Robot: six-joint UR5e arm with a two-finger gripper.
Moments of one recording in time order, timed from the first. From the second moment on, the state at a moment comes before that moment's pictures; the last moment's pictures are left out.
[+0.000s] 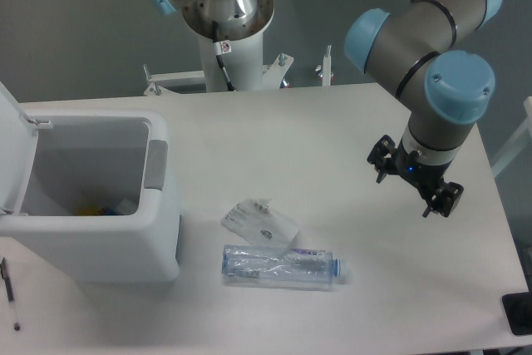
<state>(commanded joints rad) 2.64 -2.04 -1.32 -1.29 1.57 1.41</state>
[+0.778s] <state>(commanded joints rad) 2.60 -2.07 -1.32 -1.27 1.56 1.14</state>
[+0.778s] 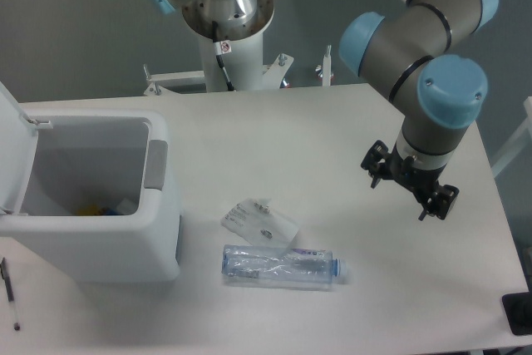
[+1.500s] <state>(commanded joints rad) 2.51 -2.03 -1.40 -1.25 1.55 0.87</state>
